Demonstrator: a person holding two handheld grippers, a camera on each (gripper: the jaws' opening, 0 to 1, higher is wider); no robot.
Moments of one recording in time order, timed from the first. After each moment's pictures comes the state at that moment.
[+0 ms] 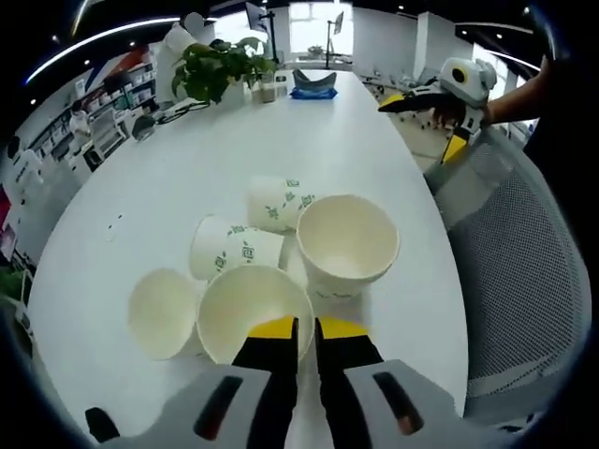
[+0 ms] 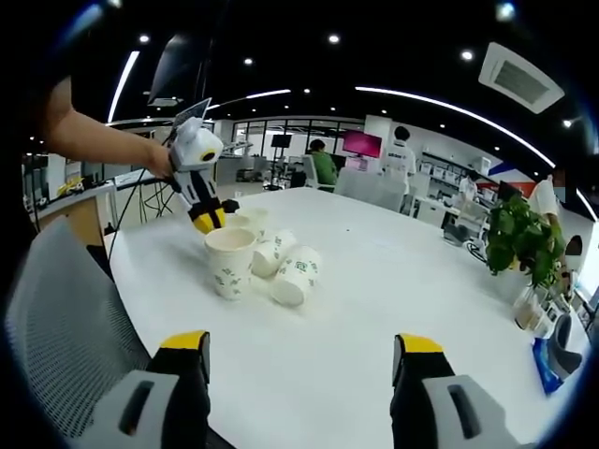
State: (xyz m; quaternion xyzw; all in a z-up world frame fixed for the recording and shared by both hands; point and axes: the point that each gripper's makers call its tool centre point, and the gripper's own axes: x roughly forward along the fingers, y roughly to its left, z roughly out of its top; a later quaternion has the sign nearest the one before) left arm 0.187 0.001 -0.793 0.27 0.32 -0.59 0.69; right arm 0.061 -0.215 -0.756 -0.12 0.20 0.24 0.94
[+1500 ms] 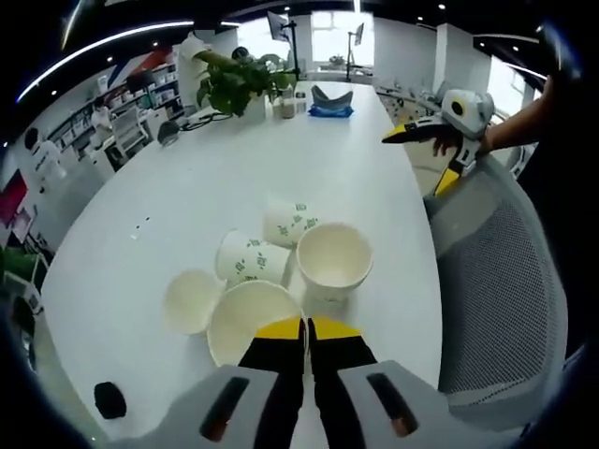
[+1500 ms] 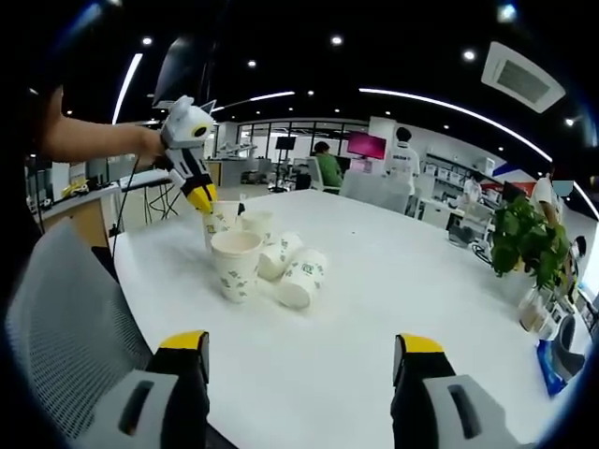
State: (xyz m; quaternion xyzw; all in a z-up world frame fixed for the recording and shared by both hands) left arm 0.169 0.013 -0.738 0.25 0.31 -0.55 0.73; right arm 0.060 -0.210 -0.756 -0.12 0.20 0.26 0.94
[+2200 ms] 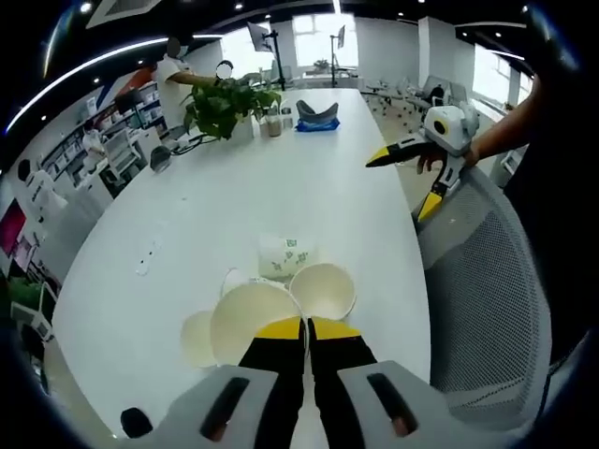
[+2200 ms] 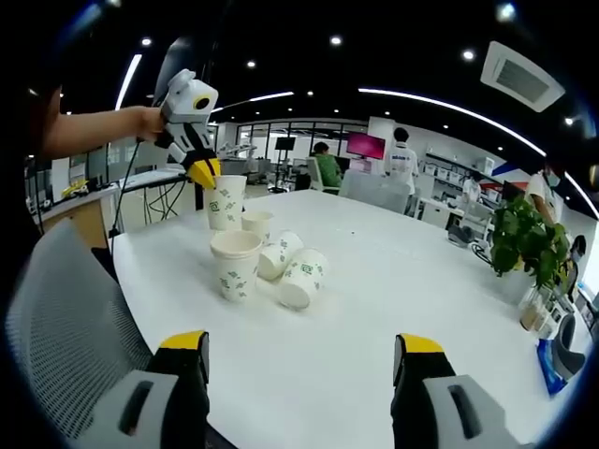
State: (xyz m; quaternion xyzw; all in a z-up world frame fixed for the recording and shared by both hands) left arm 0.165 -0.007 -0.694 0.28 0.28 -0.57 0.72; right arm 0.060 -0.211 -0.755 -0.12 0.20 0.26 0.94
